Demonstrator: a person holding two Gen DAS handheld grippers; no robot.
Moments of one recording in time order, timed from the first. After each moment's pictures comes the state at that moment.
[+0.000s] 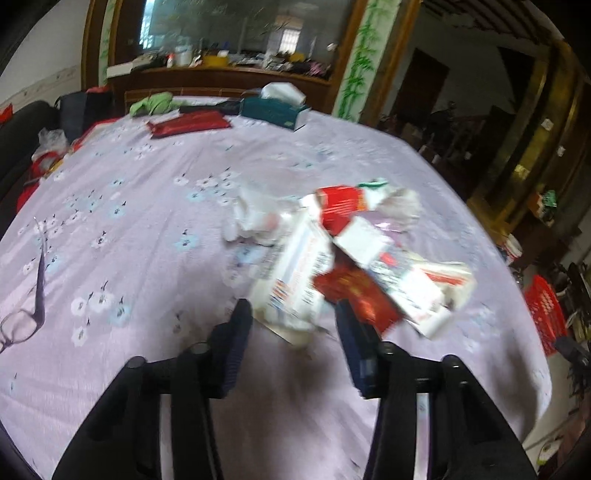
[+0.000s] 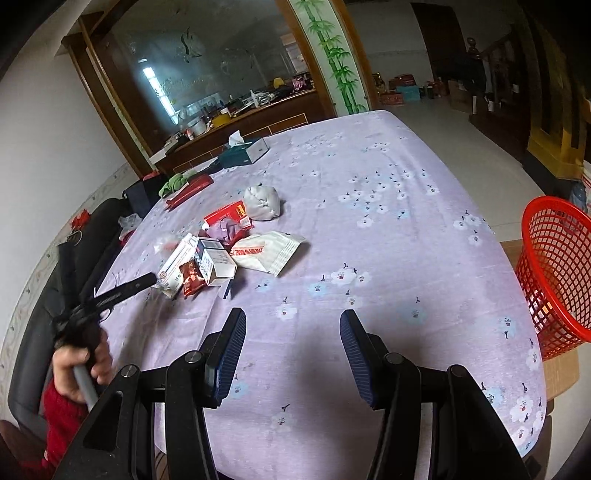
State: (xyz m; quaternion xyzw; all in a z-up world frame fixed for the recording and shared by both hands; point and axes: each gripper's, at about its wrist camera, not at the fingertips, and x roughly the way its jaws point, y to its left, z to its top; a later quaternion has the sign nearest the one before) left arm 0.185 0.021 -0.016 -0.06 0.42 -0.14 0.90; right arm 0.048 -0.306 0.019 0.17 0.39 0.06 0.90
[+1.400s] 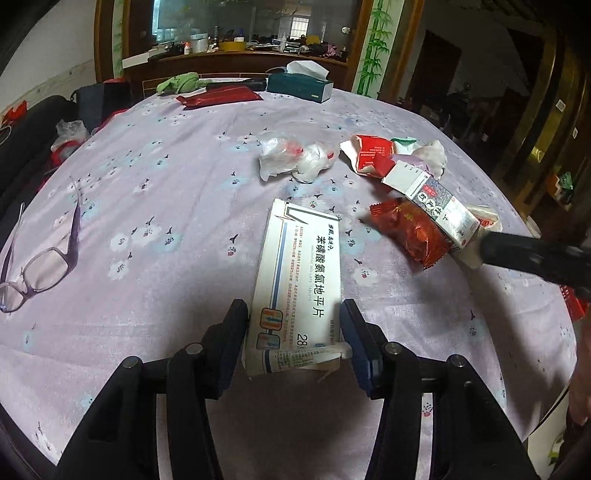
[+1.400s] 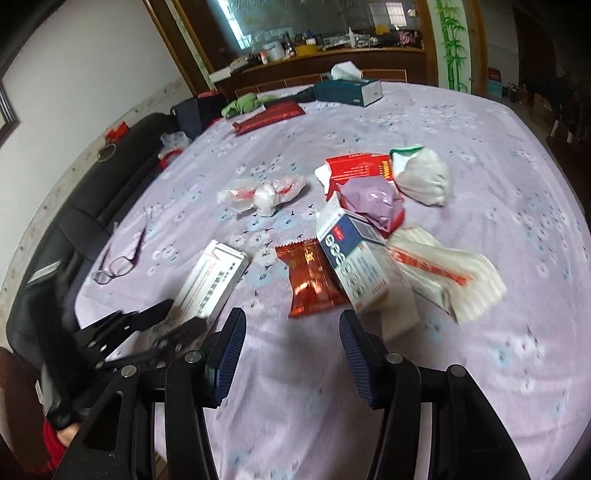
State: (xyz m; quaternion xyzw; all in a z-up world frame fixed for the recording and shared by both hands) left arm 0.133 0.049 -0.043 -0.02 0.43 -0.11 0.89; right arm 0.177 -0.143 -0.011 0.07 0.48 0.18 0.86
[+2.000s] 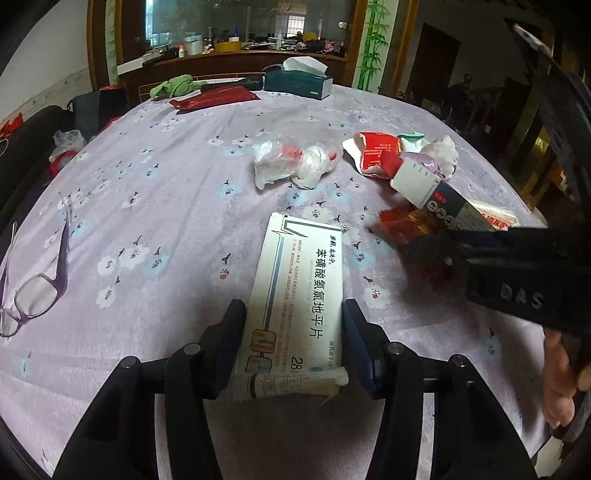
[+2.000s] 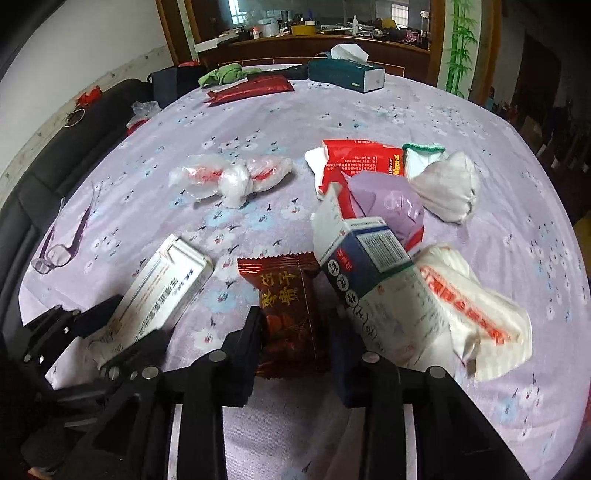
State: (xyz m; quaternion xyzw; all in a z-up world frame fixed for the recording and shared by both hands) left arm 0.154 0.040 -0.050 0.00 0.43 -0.10 0.89; right arm 0.215 -0.113 -0.044 -0.01 0.50 0.13 0.86
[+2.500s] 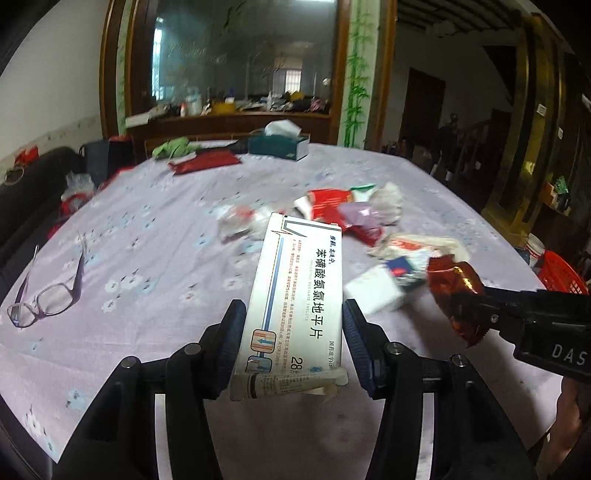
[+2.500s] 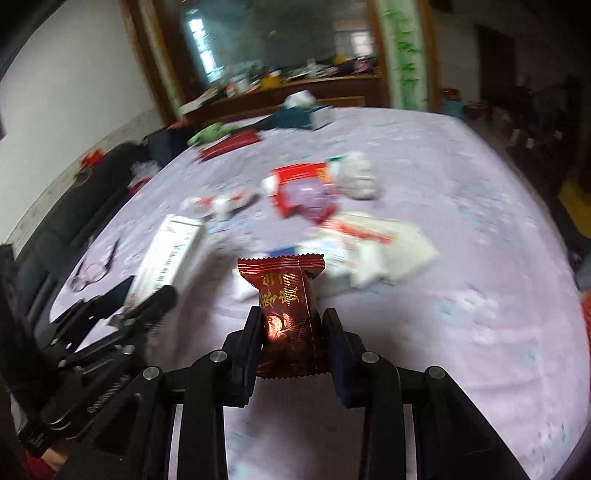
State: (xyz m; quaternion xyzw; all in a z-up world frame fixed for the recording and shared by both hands) left arm 0.090 -0.011 -0.016 0.00 0.31 -0.10 0.94; right arm 0.107 -0.191 -0.015 0.08 0.41 0.09 0.91
